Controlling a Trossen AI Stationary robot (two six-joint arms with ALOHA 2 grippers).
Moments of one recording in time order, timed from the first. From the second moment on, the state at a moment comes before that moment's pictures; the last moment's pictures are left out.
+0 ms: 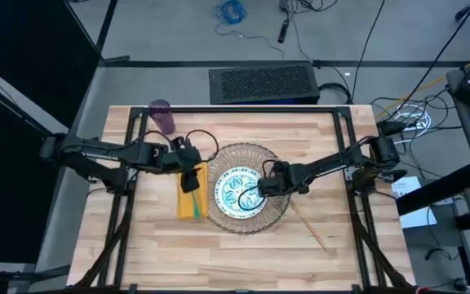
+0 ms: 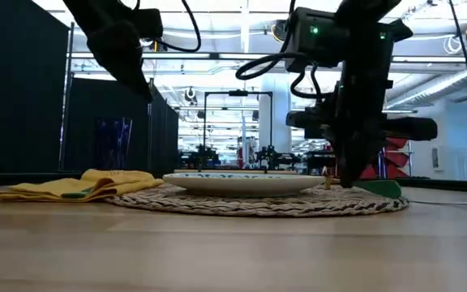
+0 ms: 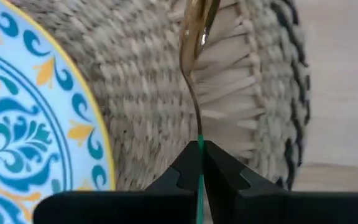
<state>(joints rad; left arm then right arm) -0.02 1.21 0.90 -0.70 -0.33 -0.18 0.14 1.76 1.04 -0.75 0.22 1.66</state>
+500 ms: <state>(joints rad) -0.02 1.21 0.89 -0.70 -0.34 -0.18 0.15 1.76 1.03 -0.76 0.19 1.68</state>
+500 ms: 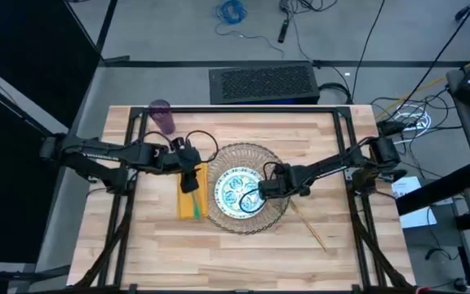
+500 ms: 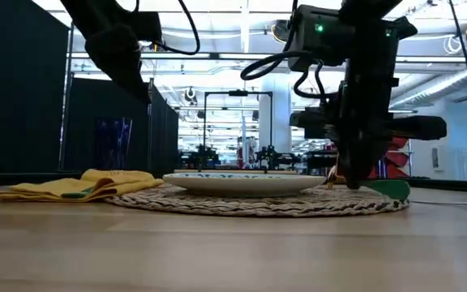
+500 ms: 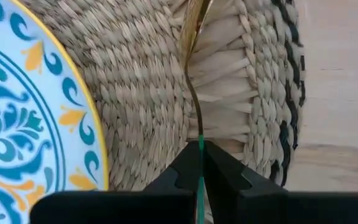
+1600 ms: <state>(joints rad) -0.02 1.21 0.89 -0.70 -0.34 -0.18 0.45 1.61 1.04 -0.89 0.11 1.69</state>
